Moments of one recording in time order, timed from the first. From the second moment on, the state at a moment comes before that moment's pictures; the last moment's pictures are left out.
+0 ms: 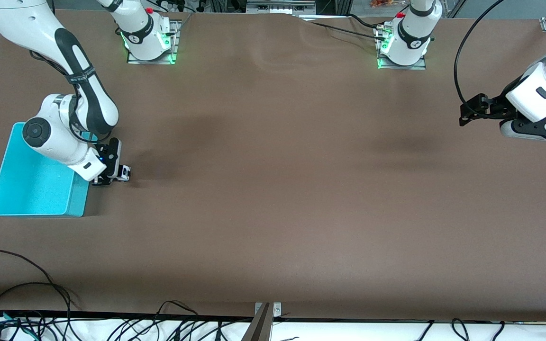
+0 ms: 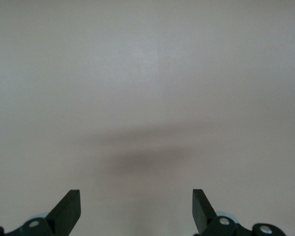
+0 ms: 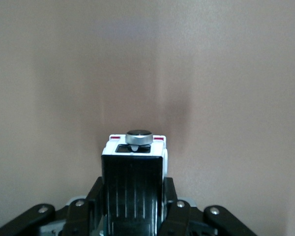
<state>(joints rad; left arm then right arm) 0.01 0.02 -0.07 -1.64 -0.02 1.59 0.03 -0.03 0.41 -0.01 -2.16 0.00 2.55 -1.64</state>
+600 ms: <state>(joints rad) 0.01 0.02 -0.07 -1.64 -0.02 1.59 0.03 -0.02 0.36 0.03 -2.07 0.00 2.44 -1.64</state>
